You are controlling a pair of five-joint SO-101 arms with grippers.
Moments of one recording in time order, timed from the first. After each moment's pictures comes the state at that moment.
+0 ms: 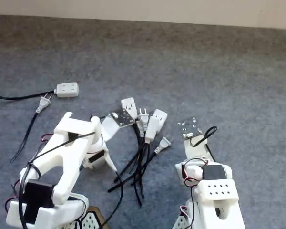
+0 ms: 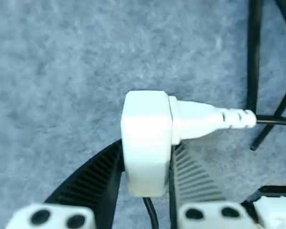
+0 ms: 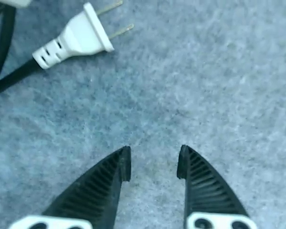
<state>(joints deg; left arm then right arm) 3.8 -11.9 48.3 67.4 -40.5 -9.5 -61.6 81.6 57.1 16.7</state>
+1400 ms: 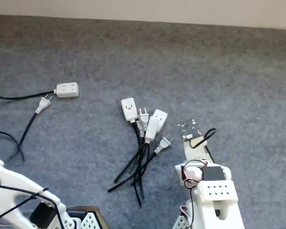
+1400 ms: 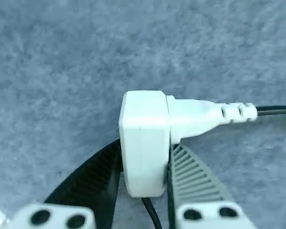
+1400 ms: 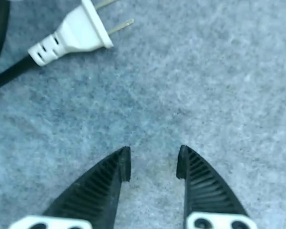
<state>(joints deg) -67.1 74.3 -87.3 96.0 -53.5 -9.5 -61.7 83.6 55.2 16.7</state>
